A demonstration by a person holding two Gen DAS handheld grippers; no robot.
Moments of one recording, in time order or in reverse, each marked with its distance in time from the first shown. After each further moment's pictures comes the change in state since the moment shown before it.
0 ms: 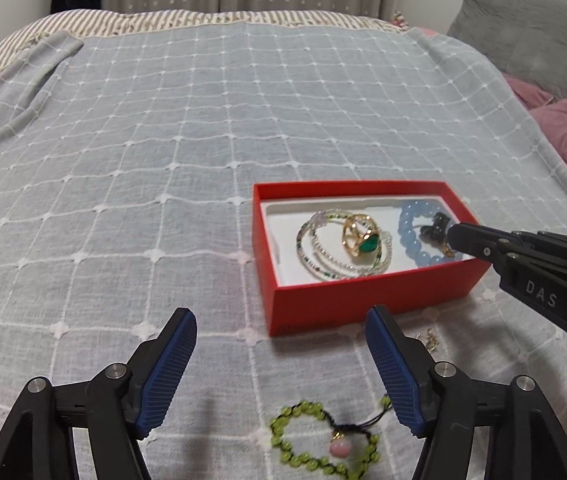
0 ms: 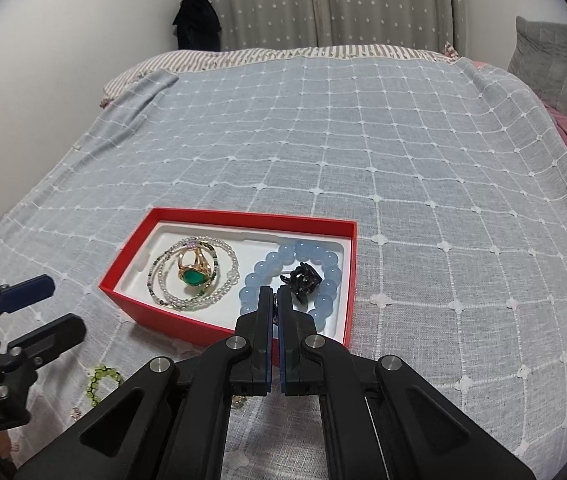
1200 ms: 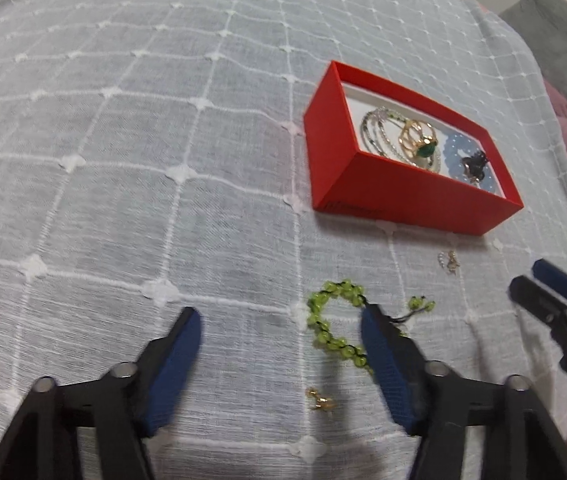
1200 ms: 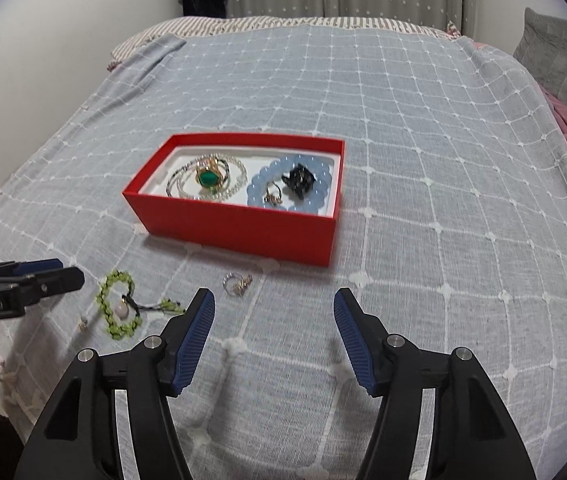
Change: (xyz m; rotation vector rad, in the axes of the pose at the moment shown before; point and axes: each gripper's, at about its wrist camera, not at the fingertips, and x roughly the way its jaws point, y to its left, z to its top) left arm 0.011 0.044 -0.042 -0.259 0.272 -0.099; right arm -0.042 -0.003 -0.053 -0.032 0.136 0.002
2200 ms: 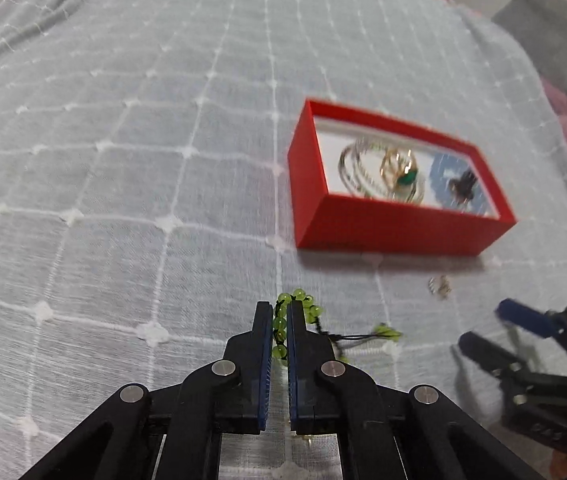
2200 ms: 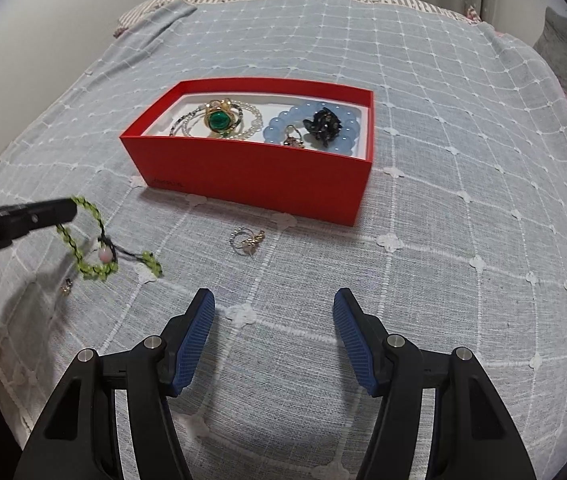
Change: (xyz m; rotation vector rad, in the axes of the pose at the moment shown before) left arm -0.017 -0.020 0.010 0.069 -0.104 0.072; right arm 0.030 0.017 -0.011 -0.054 0.083 0.010
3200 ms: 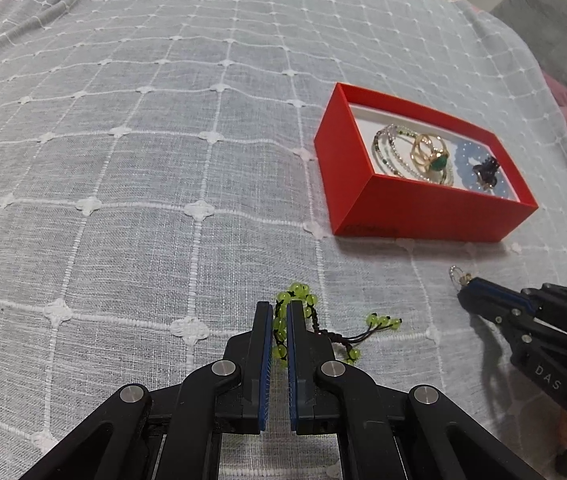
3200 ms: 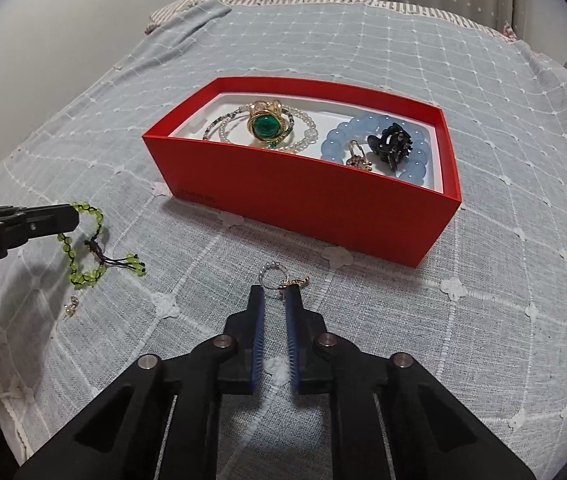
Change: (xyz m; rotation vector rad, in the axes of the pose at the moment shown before) left arm 0.013 0.023 -0.009 0.021 0.022 -0.002; right arm 0.032 0.019 0.015 -0.075 -0.026 0.093
